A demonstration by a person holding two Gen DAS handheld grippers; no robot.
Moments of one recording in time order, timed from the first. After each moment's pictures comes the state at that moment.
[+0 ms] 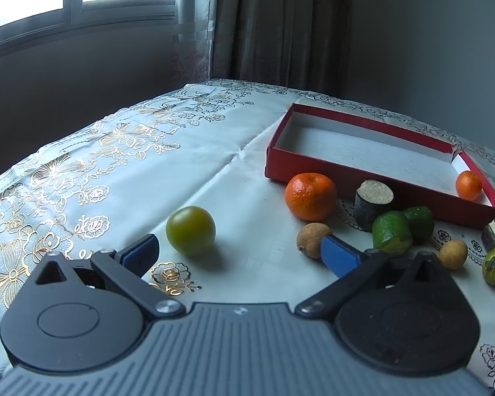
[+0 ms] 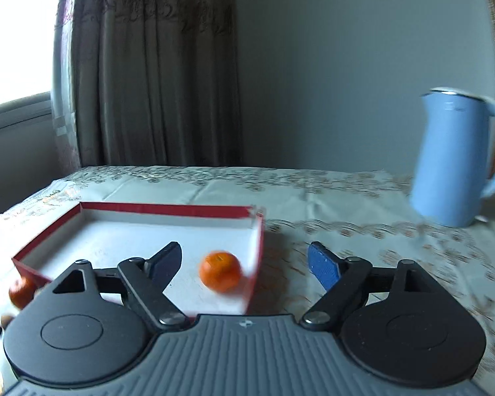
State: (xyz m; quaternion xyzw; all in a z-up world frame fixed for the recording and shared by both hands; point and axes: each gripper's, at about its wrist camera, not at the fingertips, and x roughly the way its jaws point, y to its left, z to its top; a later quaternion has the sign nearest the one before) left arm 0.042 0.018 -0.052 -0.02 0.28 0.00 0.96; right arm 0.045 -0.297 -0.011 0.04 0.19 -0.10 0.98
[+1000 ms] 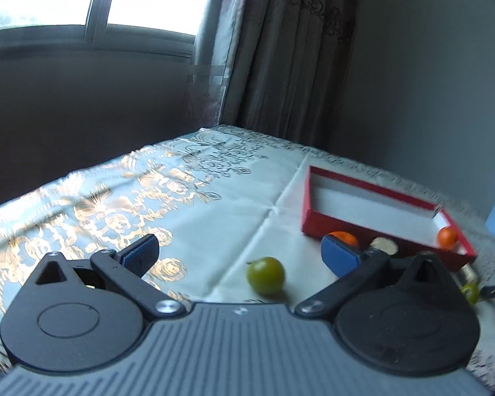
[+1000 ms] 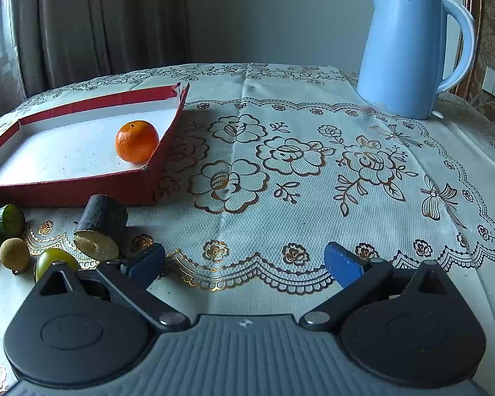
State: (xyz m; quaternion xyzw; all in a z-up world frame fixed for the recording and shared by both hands) left arm 0.012 0.105 -0.015 -0.07 0.21 -0.03 0.97; right arm 0.034 -0.332 -0.071 0.07 0.35 -0.16 0.92
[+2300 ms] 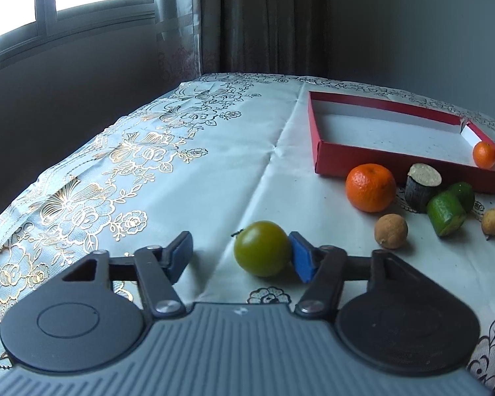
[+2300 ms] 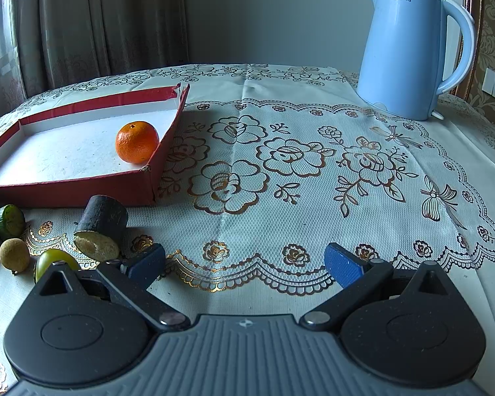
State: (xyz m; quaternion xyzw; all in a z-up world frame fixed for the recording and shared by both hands) left arm 0.066 0.073 -0.055 0.04 0.30 -0.04 0.95; right arm 0.034 -0.332 -0.071 0.07 0.35 -0.16 0.92
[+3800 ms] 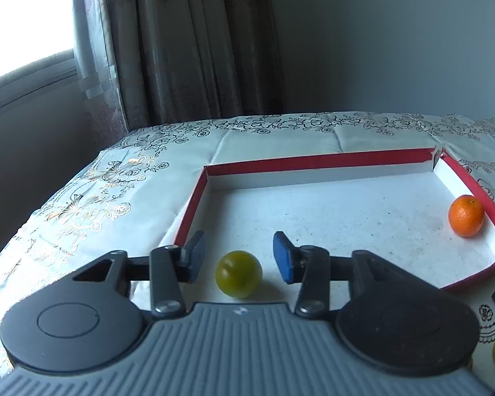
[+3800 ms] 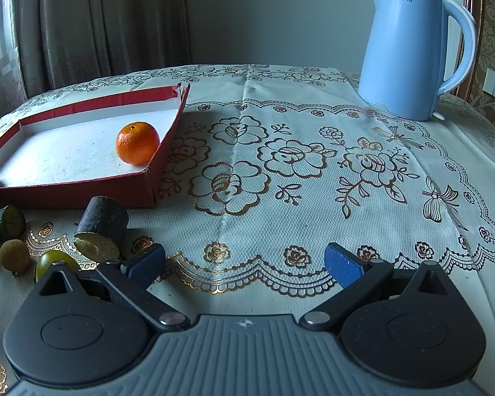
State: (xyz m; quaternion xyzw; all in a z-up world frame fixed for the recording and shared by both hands) left arm 0.162 -0.068 -0.028 0.10 0.26 -0.09 0.96; right arm 0.035 -0.331 -0.071 0.07 0.35 -0.16 0.92
